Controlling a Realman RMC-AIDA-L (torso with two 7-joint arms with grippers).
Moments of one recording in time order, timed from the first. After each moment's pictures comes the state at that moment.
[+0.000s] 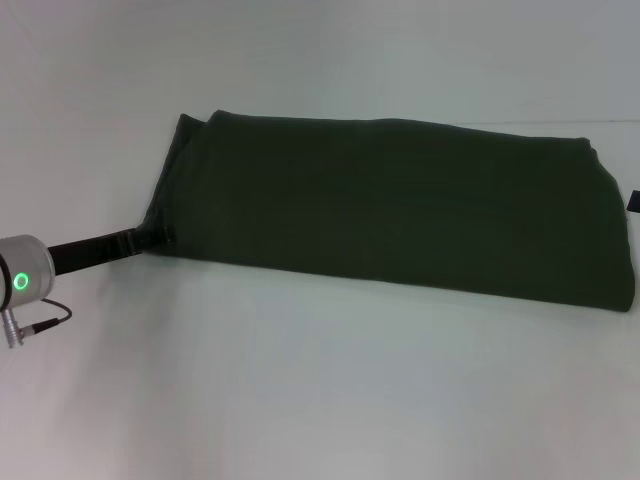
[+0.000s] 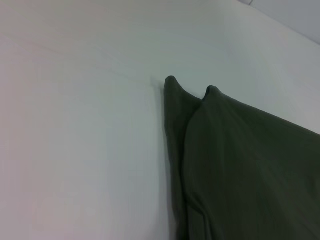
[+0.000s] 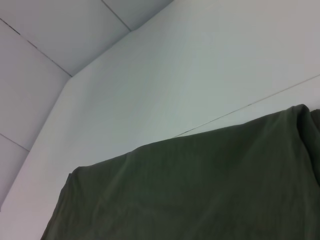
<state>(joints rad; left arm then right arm) -0.58 -2.14 0.63 0.66 2.23 0.87 -2.14 0.50 1.87 -0.49 -0.62 -2.10 -1.34 2.17</state>
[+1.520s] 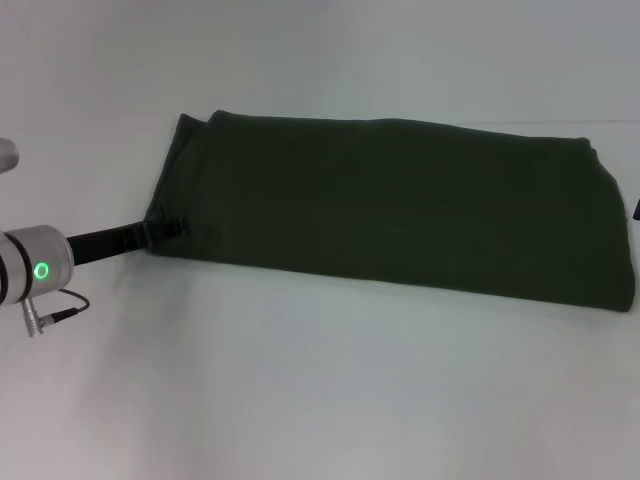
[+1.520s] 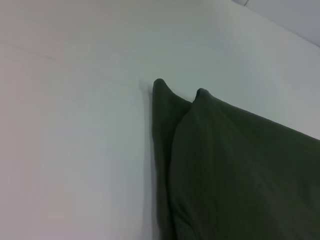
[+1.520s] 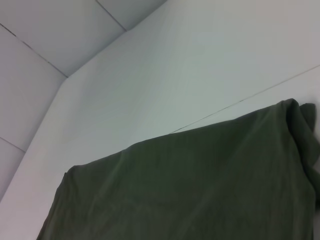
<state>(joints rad) -0.62 -2.15 0.63 0.63 2.23 0.83 -2.14 0.48 1.87 -0.49 -0.62 -2.09 -1.34 2.16</state>
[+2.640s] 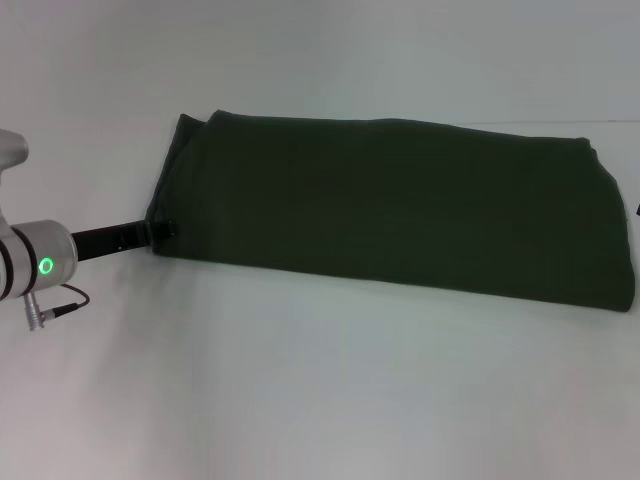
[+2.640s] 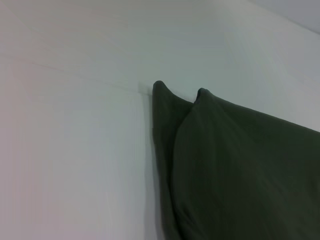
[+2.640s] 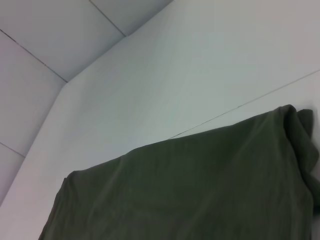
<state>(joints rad) -0.64 -2.14 0.65 0.62 2.26 0.80 -2.13 0.48 1.87 -0.48 -0.62 -2.09 -1.34 2.17</state>
